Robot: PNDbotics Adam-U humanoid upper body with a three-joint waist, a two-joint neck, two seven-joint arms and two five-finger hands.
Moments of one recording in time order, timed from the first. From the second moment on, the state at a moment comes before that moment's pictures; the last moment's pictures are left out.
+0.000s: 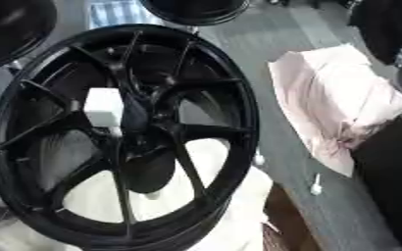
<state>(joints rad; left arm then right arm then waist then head) -0.30 0.71 0.17 -1.97 0.12 -0.03 0.12 -0.44 -0.80 0.04 -1.98 0.04 0.11 -0.26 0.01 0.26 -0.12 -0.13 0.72</state>
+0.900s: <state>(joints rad) -0.87 1.05 -0.38 -1.96 -0.09 0.08 -0.52 -0.35 -0.78 0.00 -1.98 0.04 0.16 -0.34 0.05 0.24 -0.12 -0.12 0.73</state>
